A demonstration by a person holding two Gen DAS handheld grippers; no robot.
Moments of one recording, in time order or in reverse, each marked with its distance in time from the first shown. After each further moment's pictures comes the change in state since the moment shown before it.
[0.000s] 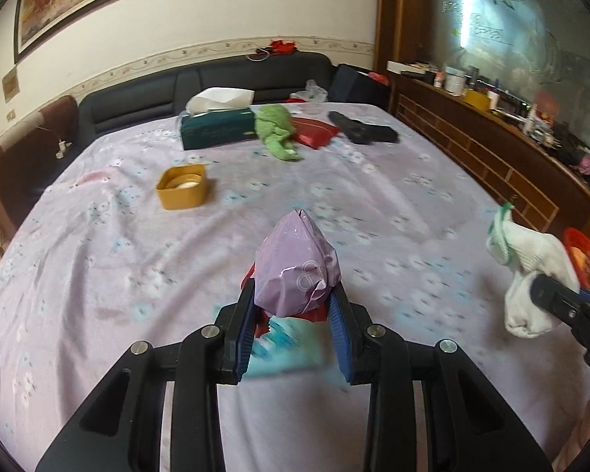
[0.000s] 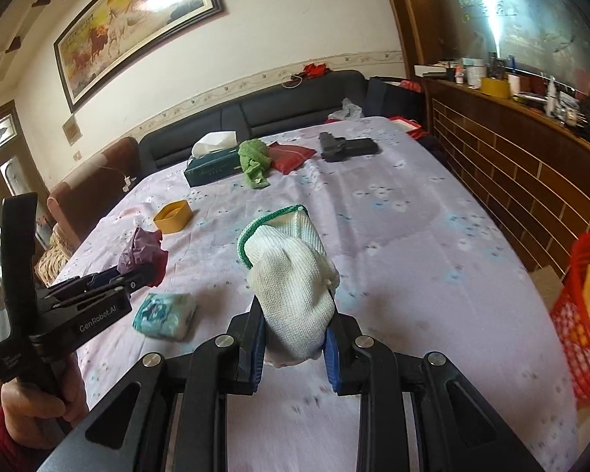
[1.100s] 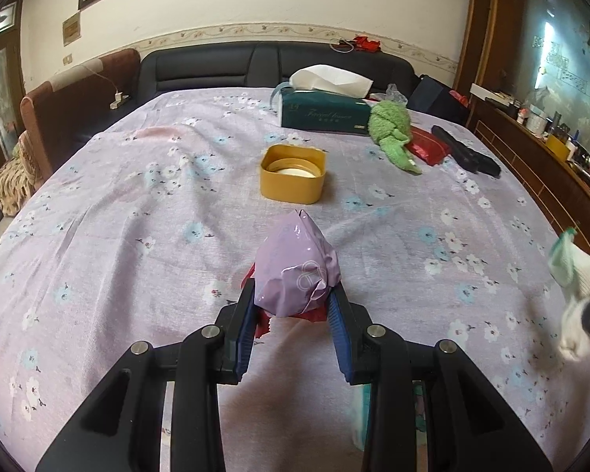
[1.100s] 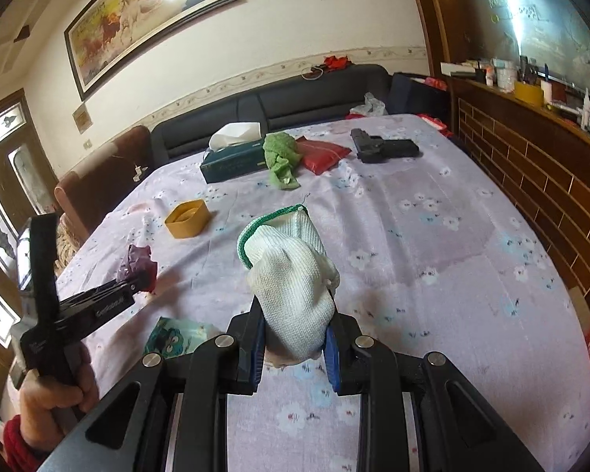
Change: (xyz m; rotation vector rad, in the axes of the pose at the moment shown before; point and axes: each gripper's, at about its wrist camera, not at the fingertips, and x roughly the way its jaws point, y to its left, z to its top) left arm 0.056 0.105 0.013 -0.214 0.019 0.157; right arm 0.058 0.039 0.029 -0.051 0.025 0.037
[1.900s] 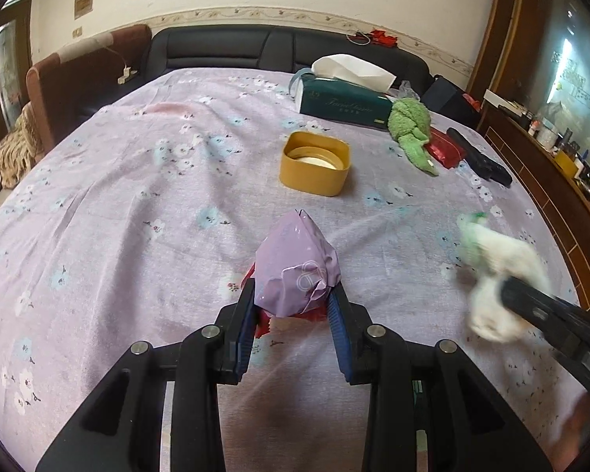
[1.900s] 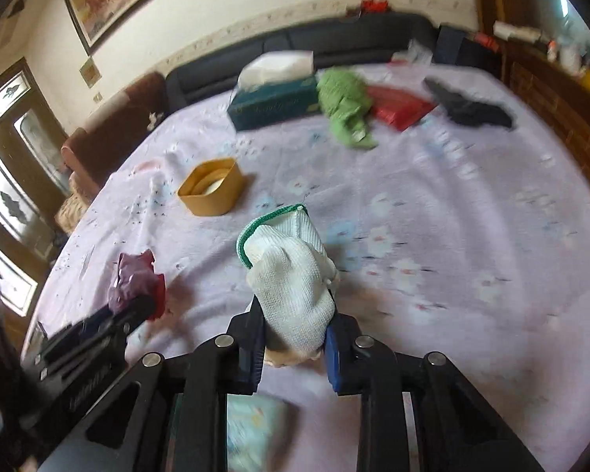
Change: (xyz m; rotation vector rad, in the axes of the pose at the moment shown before) left arm 0.012 0.019 0.002 -0.080 0.053 -0.004; right arm 0.107 0.055 0.031 -0.036 0.213 0.075
